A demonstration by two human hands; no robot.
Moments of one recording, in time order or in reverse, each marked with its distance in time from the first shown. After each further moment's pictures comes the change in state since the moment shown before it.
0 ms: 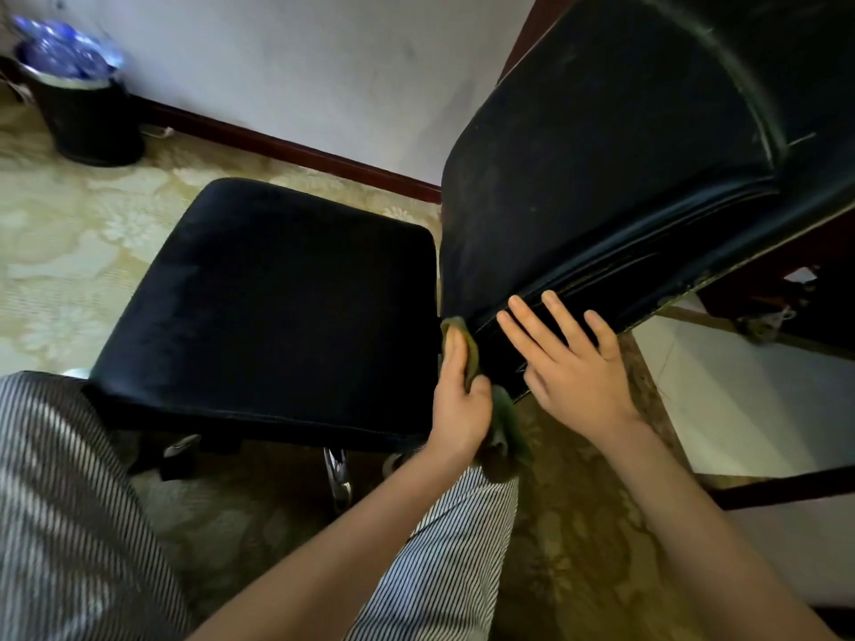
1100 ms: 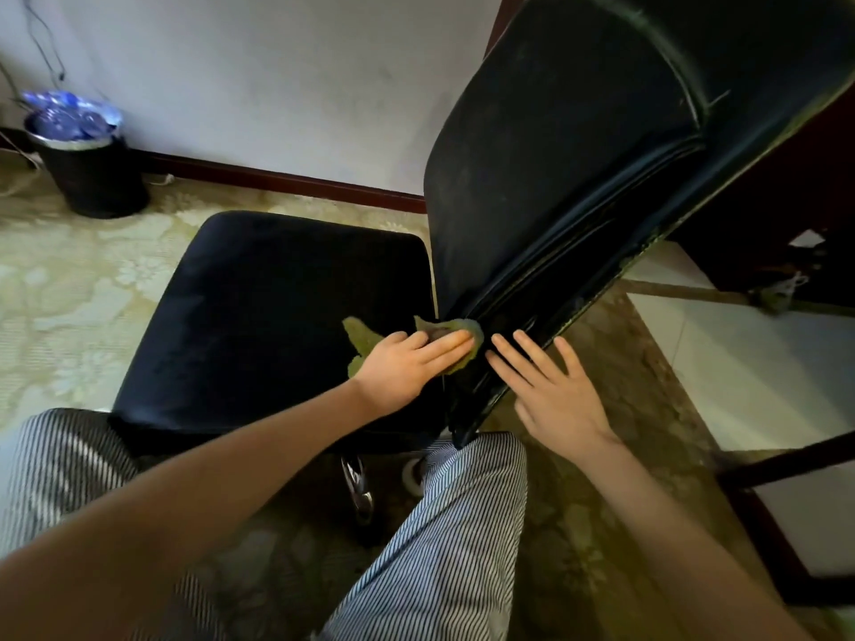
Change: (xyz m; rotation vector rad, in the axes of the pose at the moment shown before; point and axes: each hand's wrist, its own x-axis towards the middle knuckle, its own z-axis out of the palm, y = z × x) left_hand 0.051 -0.010 -0.088 1.516 -0.306 1.129; right_hand -0.038 -0.034 -0.012 0.353 -0.336 0.069
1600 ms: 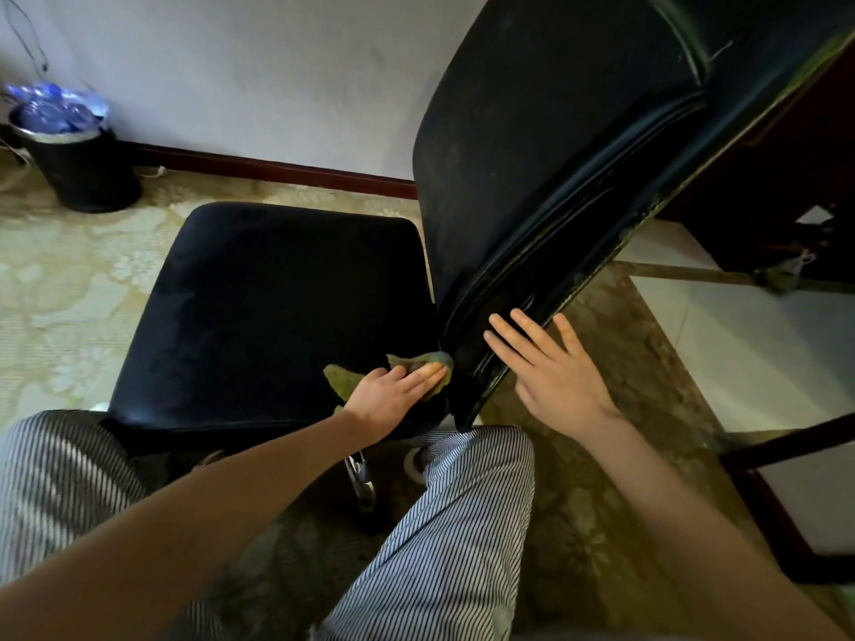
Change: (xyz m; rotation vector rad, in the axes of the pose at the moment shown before) left_hand -0.034 0.027 0.042 -0.029 -0.563 -0.118; right_hand 0.001 0.010 0.013 0.036 0.020 -0.008
